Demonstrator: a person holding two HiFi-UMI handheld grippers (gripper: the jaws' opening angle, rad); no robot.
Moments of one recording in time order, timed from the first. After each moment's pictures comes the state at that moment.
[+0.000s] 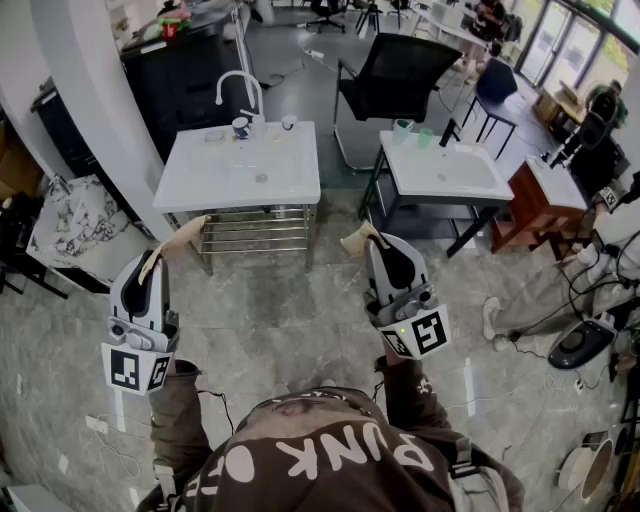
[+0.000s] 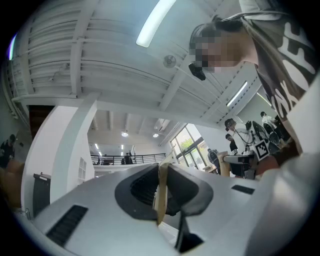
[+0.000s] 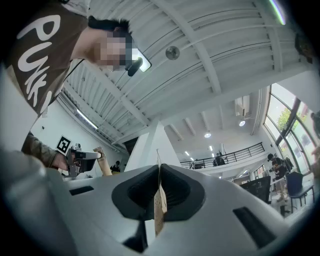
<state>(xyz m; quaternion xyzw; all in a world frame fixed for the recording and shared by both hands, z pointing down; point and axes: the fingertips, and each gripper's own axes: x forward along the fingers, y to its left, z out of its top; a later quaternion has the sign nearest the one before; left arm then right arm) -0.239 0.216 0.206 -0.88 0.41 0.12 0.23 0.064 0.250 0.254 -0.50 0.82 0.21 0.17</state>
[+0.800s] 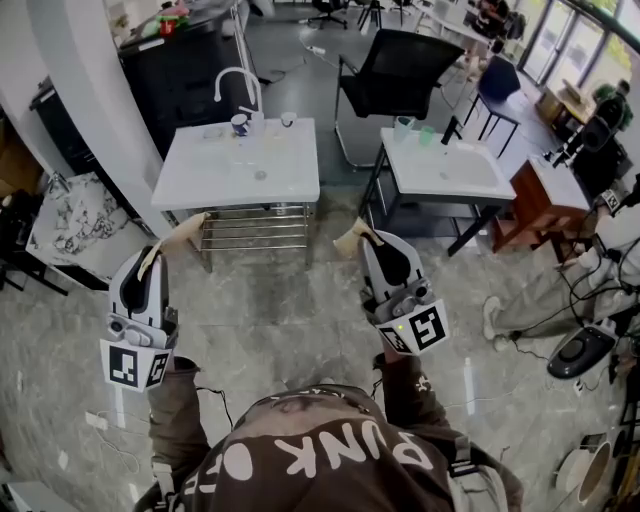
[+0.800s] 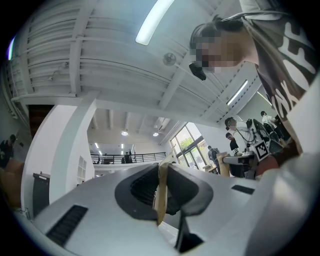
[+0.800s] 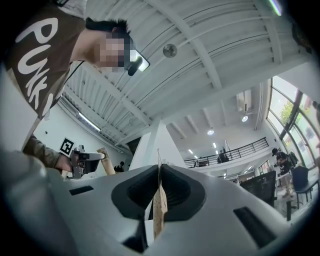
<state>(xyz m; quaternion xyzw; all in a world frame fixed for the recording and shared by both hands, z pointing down) -0.224 0.206 0.210 -0.88 0.41 0.12 0.23 0.069 0.236 0.261 -0.48 0.84 0.19 0.17</state>
